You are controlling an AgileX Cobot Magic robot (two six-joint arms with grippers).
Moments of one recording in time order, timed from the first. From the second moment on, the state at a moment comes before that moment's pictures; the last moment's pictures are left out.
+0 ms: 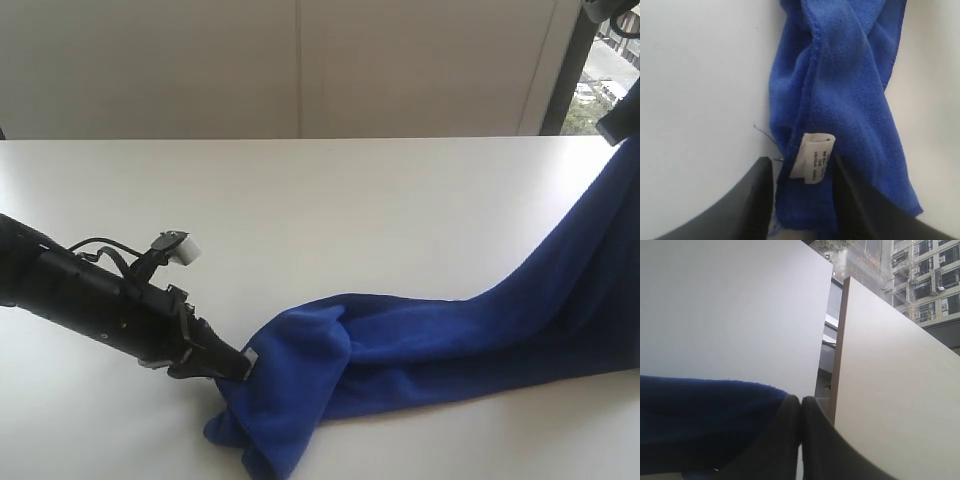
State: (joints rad) left arm -0.27 1.90 -0.86 -1.32 0.88 1.58; right arm 0.12 1.36 -1.26 -0.68 0.95 0.09
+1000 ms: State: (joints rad) left arm -0.27 1.83 -0.87 -1.20 1.02 1.55; right arm 0.12 1.36 -1.26 -0.67 0.95 0.09
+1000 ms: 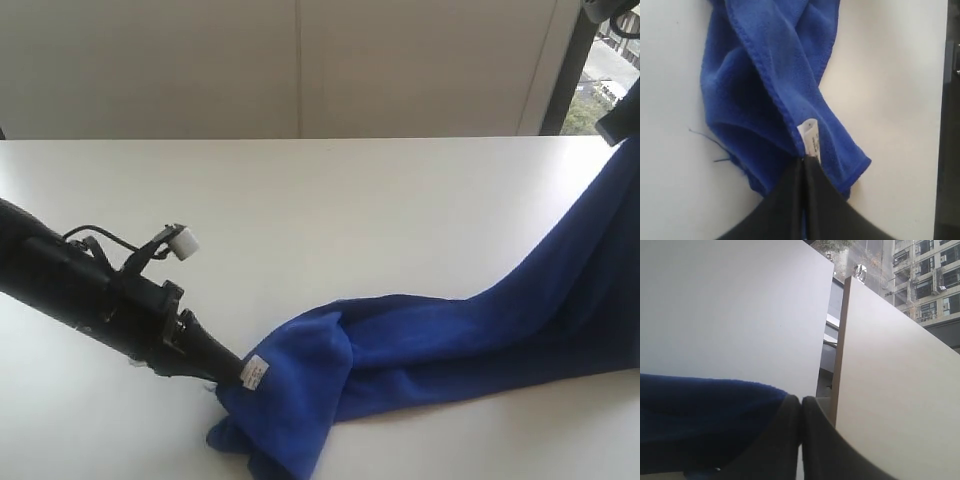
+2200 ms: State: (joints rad) left arm -0.25 0.91 -1.22 -0.31 1.21 0.89; right arm 0.12 0.88 -1.26 -0.47 1.20 -0.01
